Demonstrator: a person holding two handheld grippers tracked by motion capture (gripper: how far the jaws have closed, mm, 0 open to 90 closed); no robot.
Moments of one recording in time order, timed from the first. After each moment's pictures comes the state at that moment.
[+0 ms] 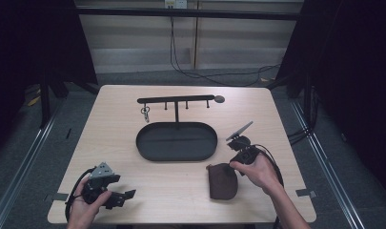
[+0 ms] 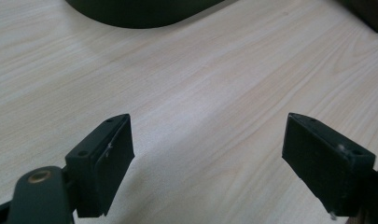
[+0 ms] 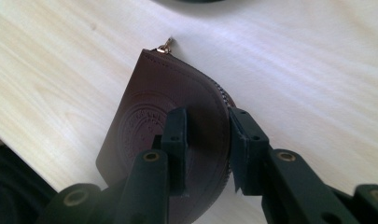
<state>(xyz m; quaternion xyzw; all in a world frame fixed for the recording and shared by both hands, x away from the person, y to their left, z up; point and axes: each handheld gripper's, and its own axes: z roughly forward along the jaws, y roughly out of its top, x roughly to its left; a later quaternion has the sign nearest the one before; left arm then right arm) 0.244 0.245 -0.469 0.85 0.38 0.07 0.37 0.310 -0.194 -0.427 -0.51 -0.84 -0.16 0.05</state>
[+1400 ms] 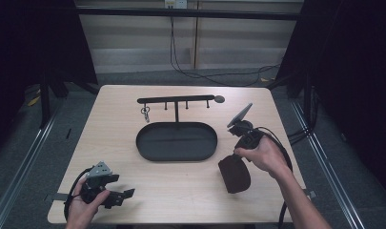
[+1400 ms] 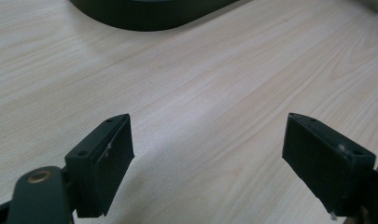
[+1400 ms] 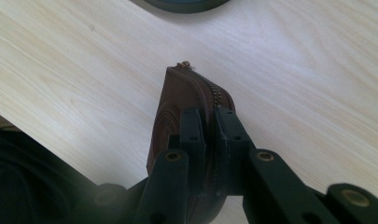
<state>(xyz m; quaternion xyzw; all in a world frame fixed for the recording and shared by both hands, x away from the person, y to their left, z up) 0.245 0.248 -0.468 0.84 0.39 0.06 0.38 0.327 -0.190 -0.371 -0.51 -0.86 -0.09 0.03</state>
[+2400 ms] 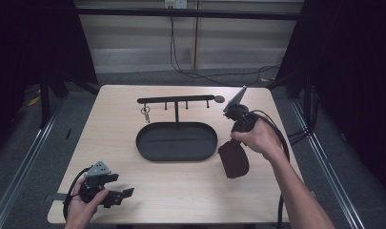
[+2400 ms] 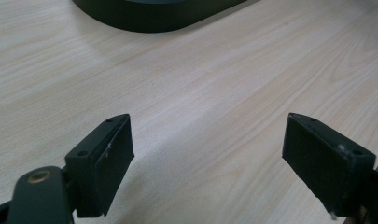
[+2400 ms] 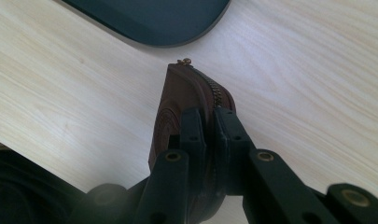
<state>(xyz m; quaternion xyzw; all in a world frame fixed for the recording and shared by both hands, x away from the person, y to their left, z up) 0.246 0.251 -0.468 0.84 0.39 0.06 0.38 0.361 -0.178 -0.345 -0.52 -0.85 -0.06 0.01</state>
